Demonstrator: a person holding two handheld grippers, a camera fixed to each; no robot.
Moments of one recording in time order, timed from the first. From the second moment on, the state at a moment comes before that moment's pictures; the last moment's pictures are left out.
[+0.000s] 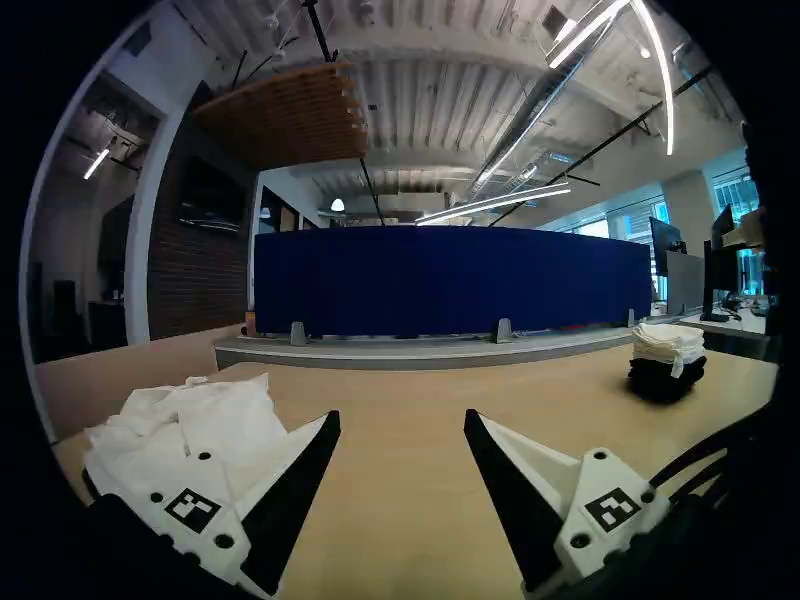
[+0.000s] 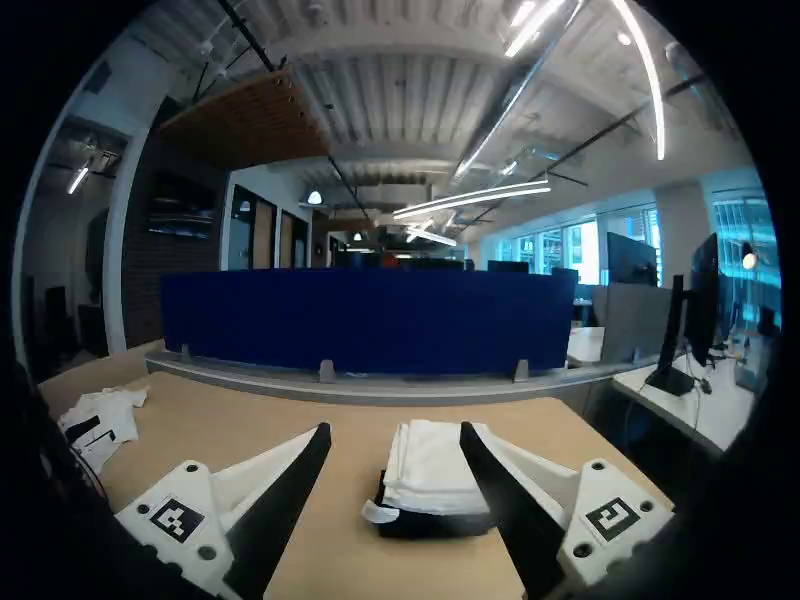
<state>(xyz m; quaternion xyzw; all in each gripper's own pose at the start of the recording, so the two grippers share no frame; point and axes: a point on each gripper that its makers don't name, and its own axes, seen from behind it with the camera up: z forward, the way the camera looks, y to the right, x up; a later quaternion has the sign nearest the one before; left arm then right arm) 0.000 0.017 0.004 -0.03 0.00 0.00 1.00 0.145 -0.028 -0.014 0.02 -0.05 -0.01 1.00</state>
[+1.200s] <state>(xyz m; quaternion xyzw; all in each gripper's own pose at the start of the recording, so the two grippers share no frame) 0.001 0.015 0.003 -0.03 0.00 0.00 1.00 0.025 0.020 -0.008 0.00 0.02 0.06 1.00</state>
